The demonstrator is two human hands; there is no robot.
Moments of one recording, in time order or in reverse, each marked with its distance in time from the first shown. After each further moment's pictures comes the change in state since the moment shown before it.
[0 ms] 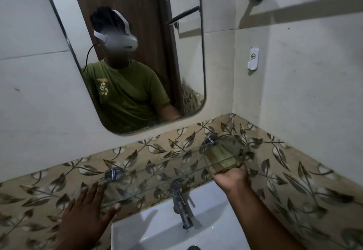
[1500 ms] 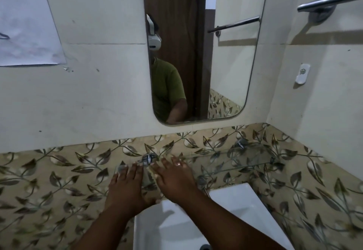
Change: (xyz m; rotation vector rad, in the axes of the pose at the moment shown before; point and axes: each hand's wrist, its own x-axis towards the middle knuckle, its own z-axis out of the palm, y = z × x) left_hand -0.003 -0.011 0.006 -0.014 0.031 0.103; right_hand -0.083 0.224 0.045 -2.557 -0.896 -0.928
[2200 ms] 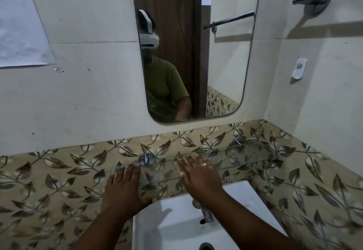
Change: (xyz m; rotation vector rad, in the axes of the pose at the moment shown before) left_hand 0.000 0.000 0.006 0.005 0.012 0.005; right_hand -0.038 0.070 -0.008 -0.022 0.038 0.156
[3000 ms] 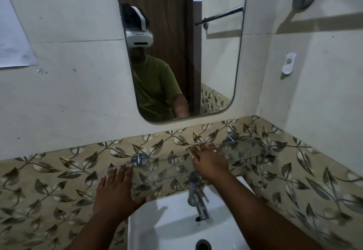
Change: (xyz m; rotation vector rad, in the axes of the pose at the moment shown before) left_hand 0.000 -0.001 0.004 0.021 0.053 -0.005; right_hand 0.034 0.058 -0.018 -0.028 -0.111 0.221
